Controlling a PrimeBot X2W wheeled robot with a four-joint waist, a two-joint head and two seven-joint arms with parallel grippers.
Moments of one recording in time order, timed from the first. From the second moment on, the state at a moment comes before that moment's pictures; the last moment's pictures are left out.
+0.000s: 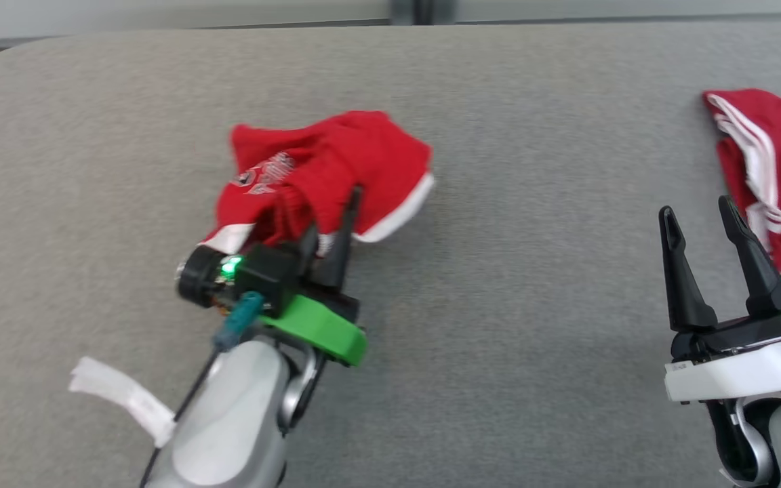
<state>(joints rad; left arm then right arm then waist) -0.44 0.05 -0.43 0.33 -0.24 -0.09 -0.26 -0.04 -0.20 0.01 -0.18 0.30 0.13 -0.15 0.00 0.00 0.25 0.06</state>
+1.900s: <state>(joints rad) -0.09 0.23 -0.21 0.12 -0.30 0.06 -0.26 0.07 -0.20 0.03 -0.15 0.29 0.13 -0.11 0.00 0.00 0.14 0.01</state>
